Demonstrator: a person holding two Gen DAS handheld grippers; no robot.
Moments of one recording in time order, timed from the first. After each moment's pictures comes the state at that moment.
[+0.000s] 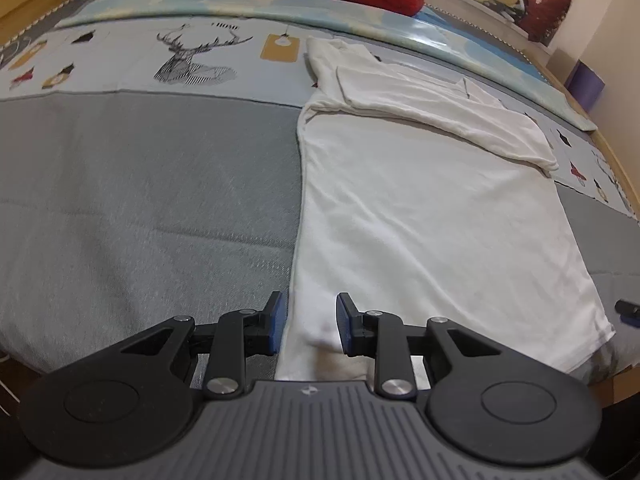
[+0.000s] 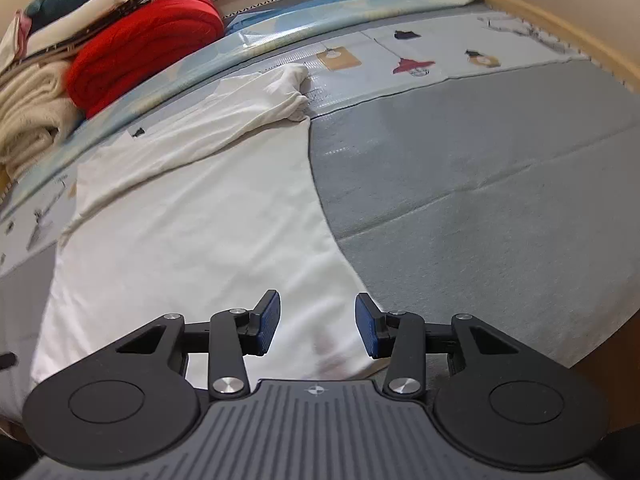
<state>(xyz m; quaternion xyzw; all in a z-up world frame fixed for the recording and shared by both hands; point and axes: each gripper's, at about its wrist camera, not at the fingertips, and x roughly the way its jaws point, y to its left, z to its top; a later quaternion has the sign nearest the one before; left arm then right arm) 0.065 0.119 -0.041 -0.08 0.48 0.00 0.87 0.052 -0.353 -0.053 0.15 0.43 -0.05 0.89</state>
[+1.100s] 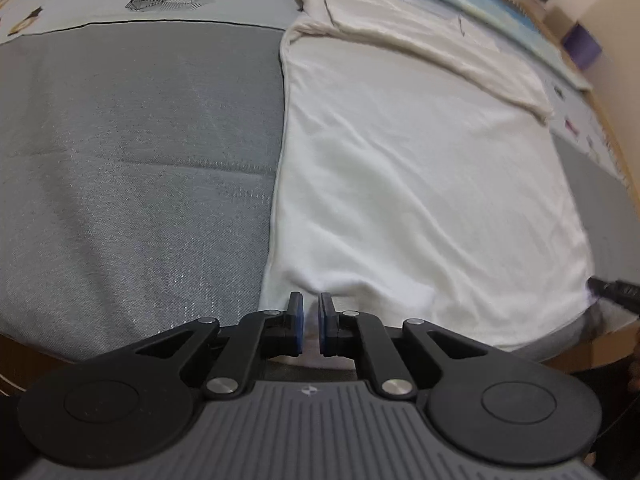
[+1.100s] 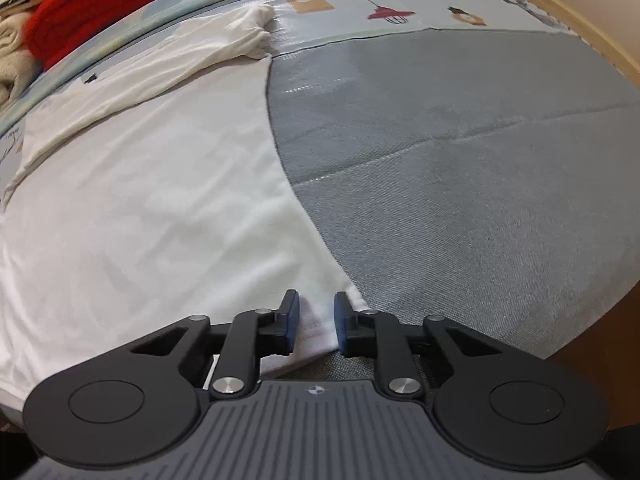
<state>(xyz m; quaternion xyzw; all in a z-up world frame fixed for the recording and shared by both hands) 0.067 0.114 -0.073 -0.08 0.57 -0.04 0.82 0.069 -0.354 -0.089 0.12 0.49 -0.08 0.86</state>
